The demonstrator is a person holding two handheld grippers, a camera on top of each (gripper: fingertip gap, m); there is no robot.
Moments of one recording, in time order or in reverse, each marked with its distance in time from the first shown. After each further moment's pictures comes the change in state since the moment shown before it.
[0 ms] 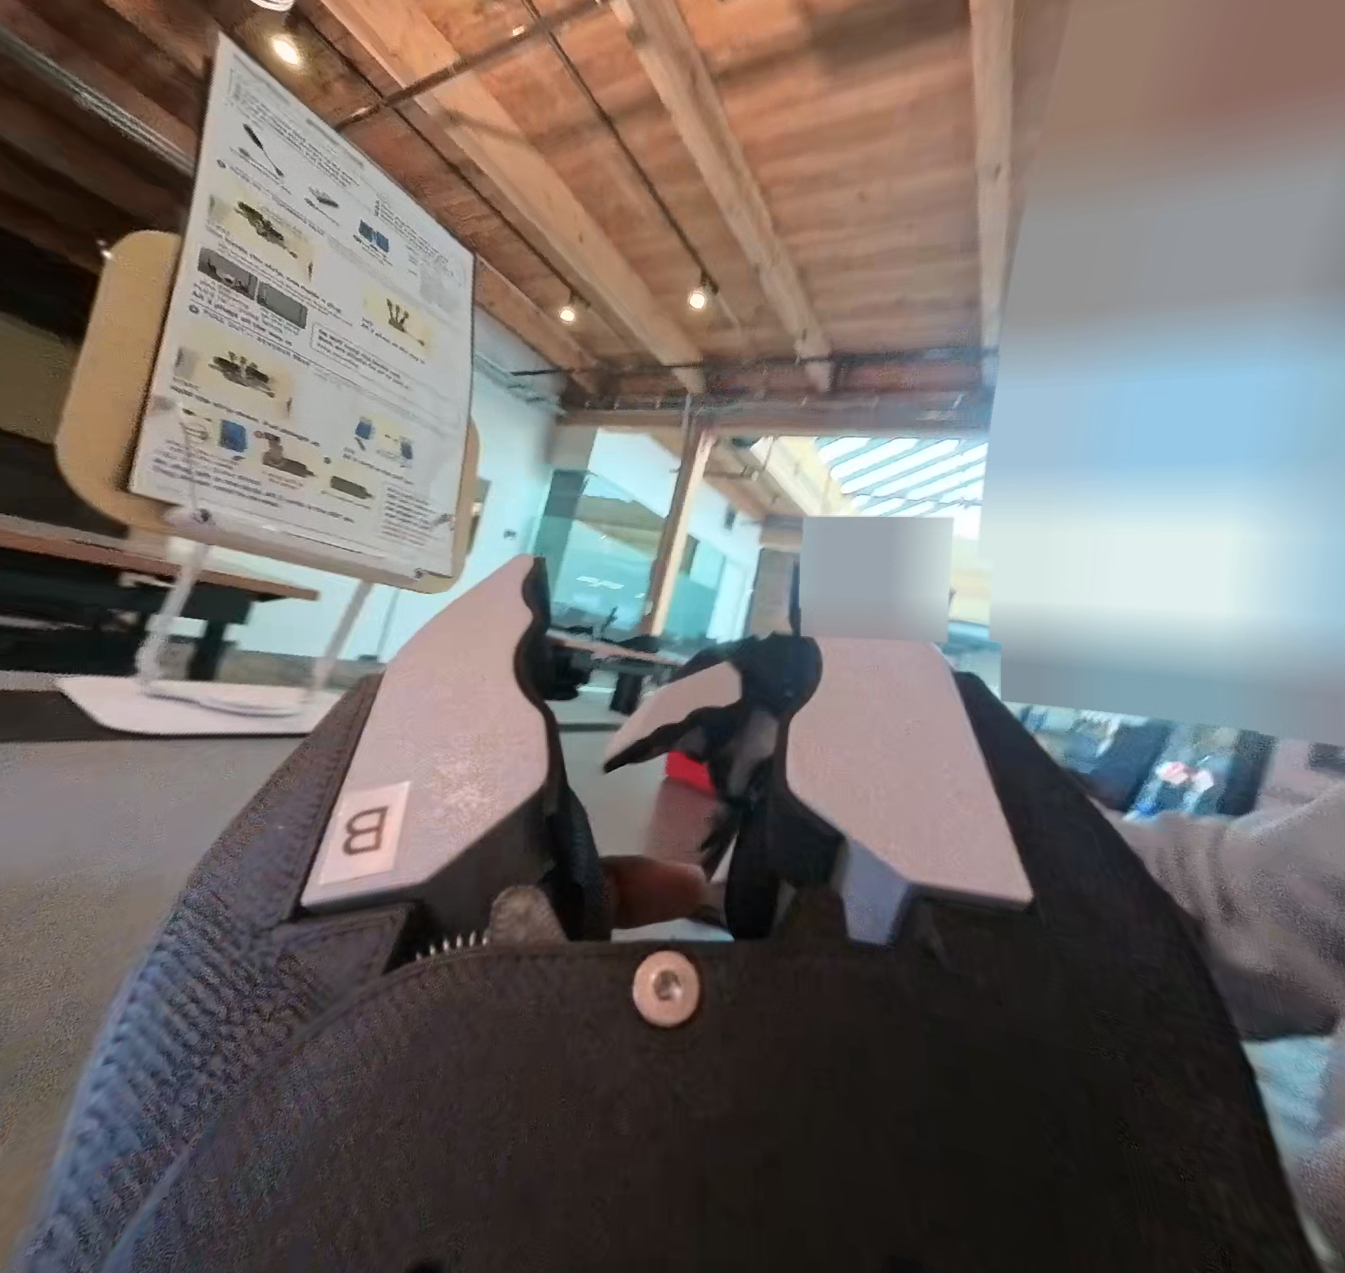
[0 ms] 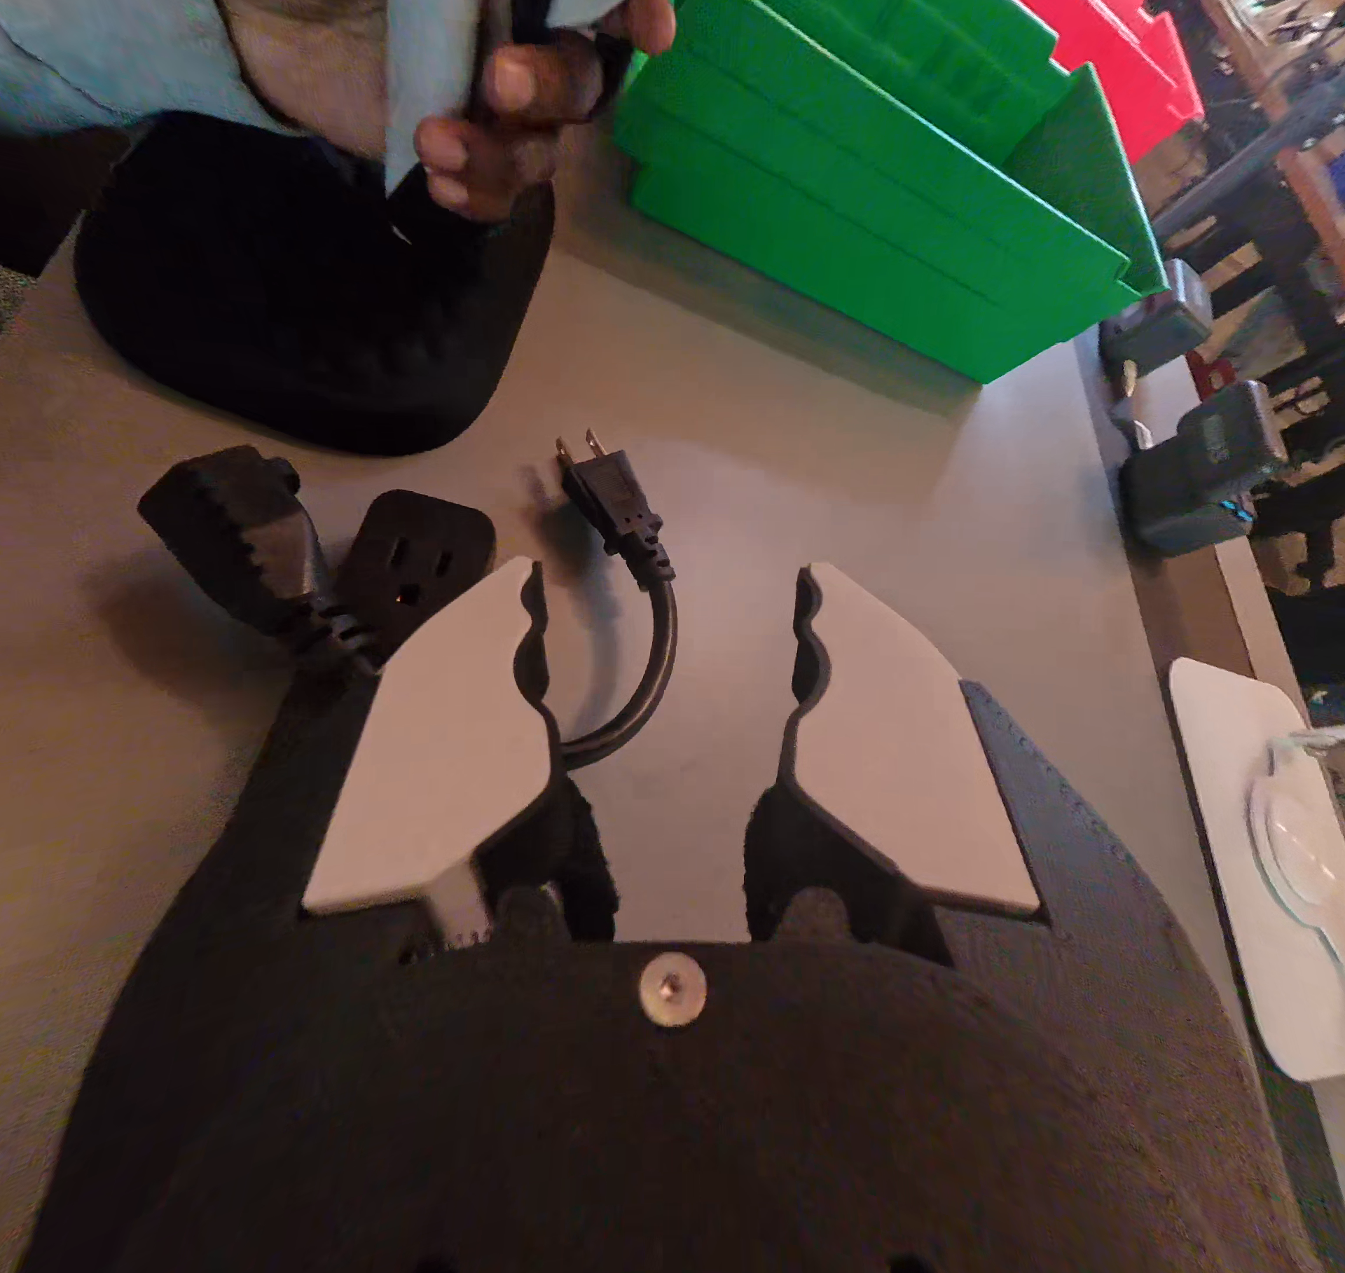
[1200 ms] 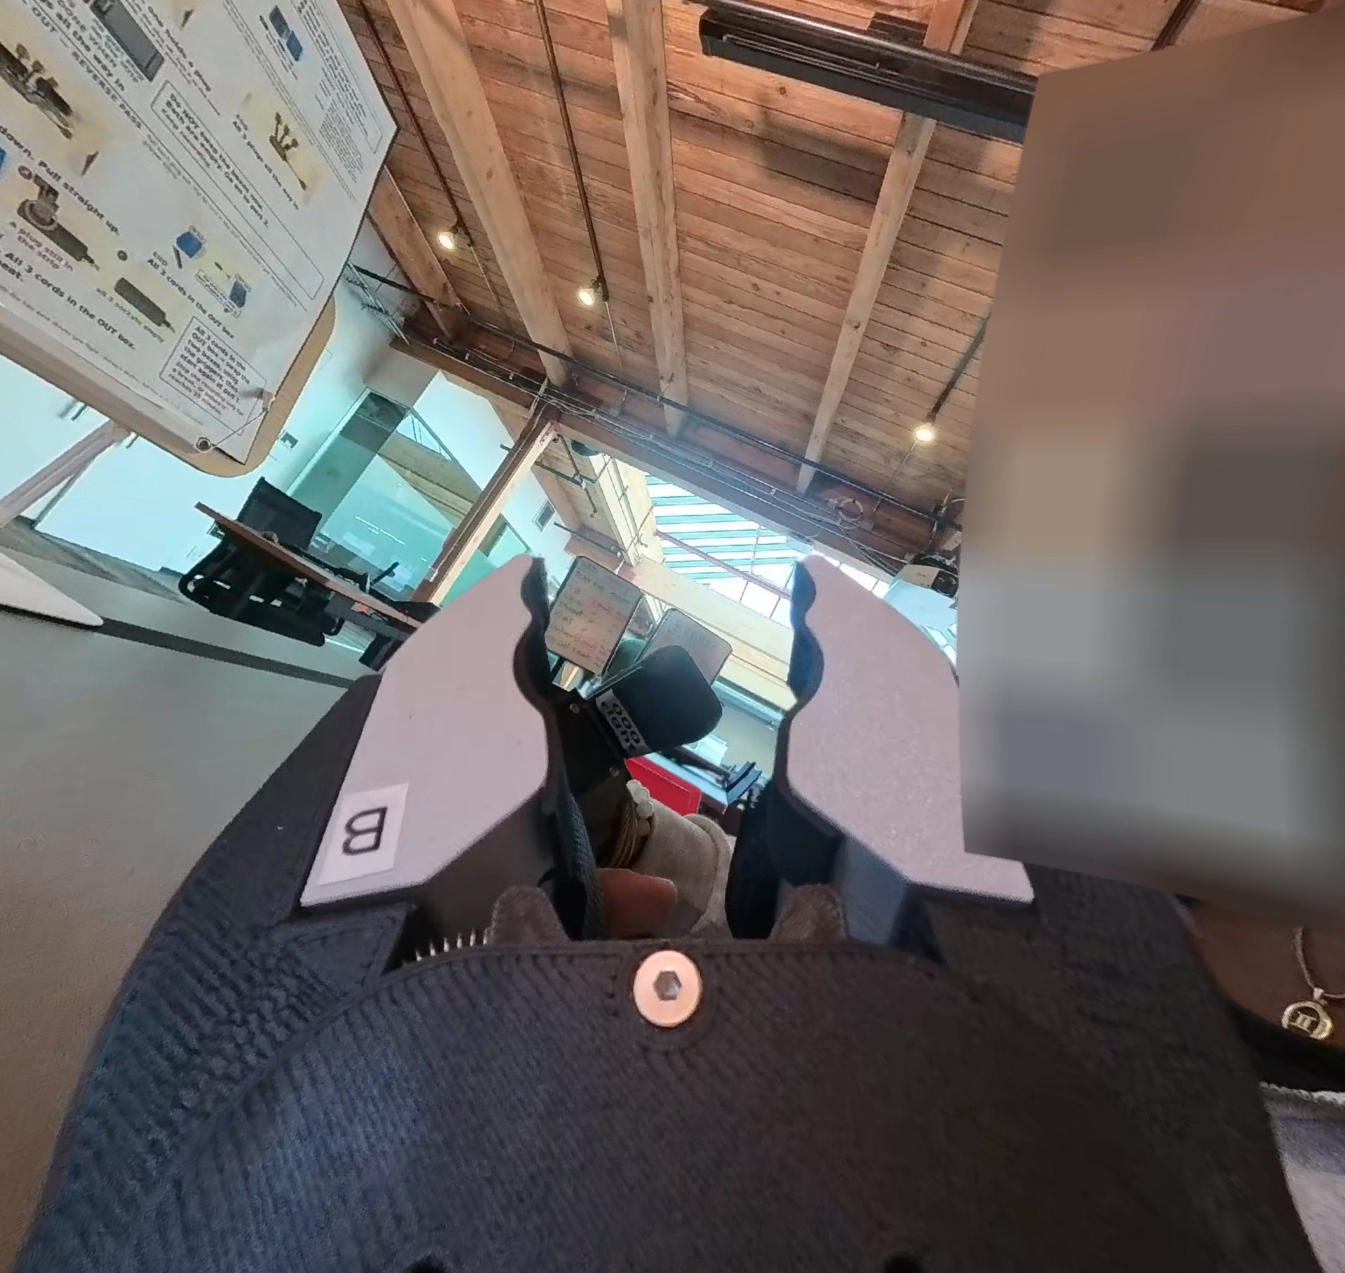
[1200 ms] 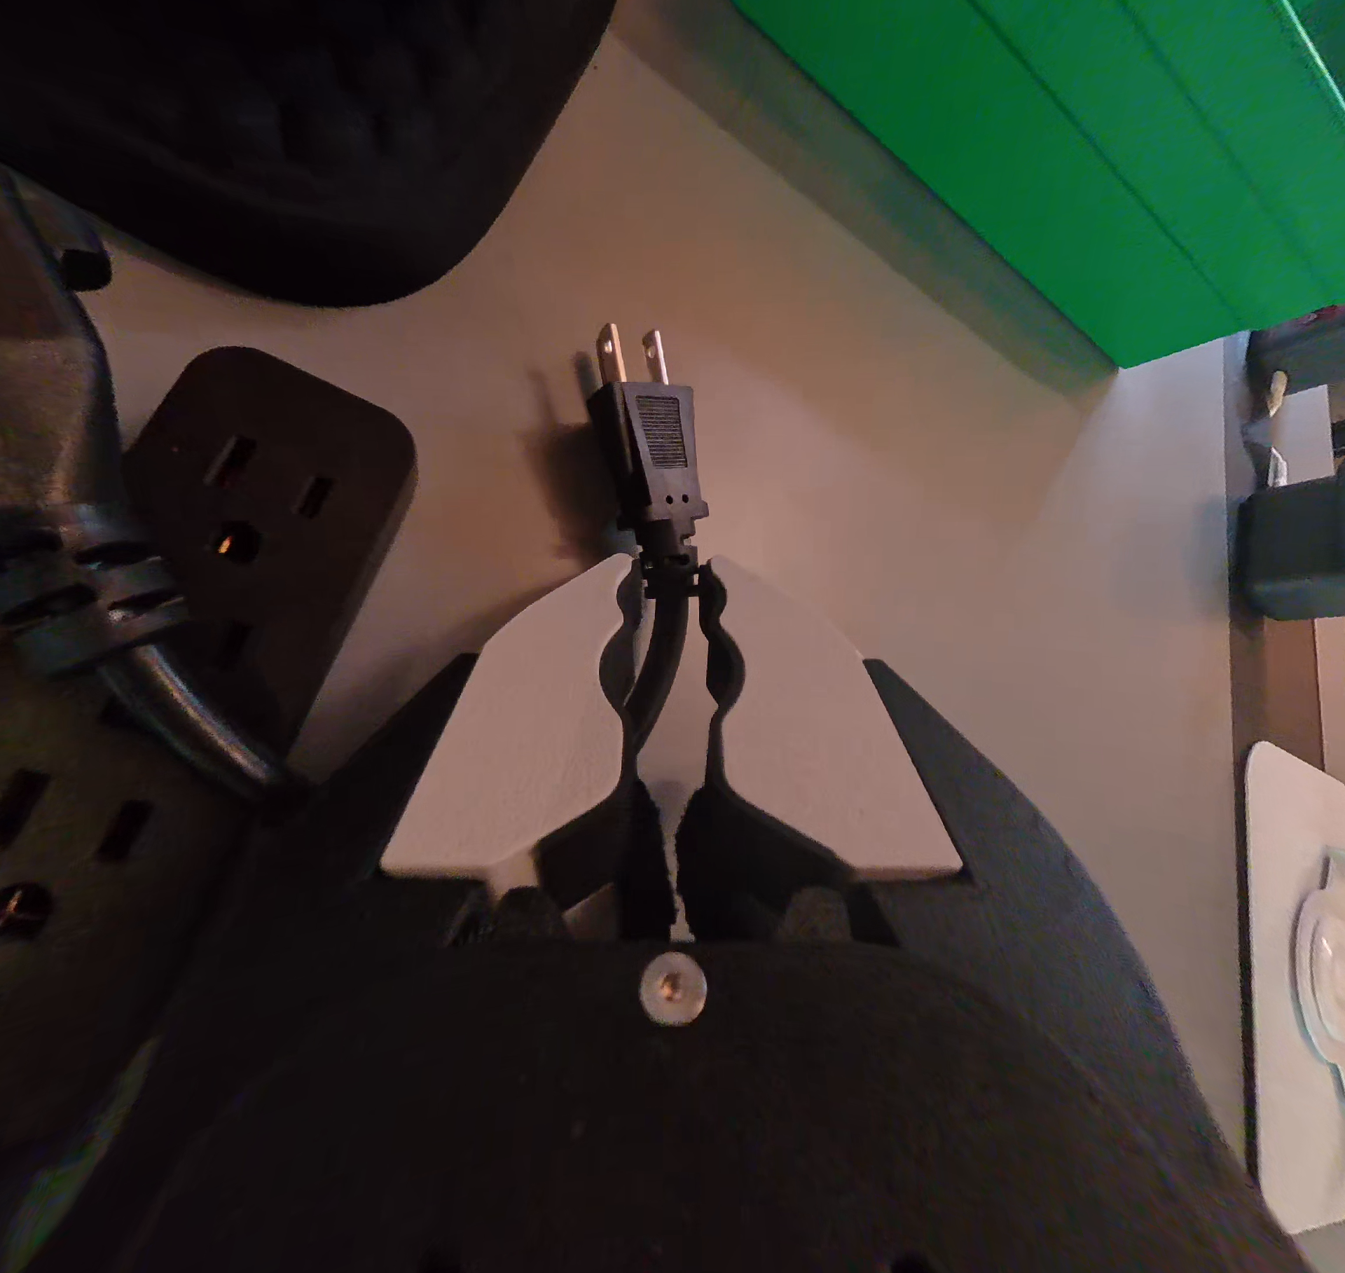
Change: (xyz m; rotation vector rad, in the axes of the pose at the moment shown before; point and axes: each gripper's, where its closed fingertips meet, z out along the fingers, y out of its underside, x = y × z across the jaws) left arm -0.002 0.002 -0.003 0.014 0.143 -0.469; right arm -0.010 0.041 0.055 -0.119 -0.080 -0.154
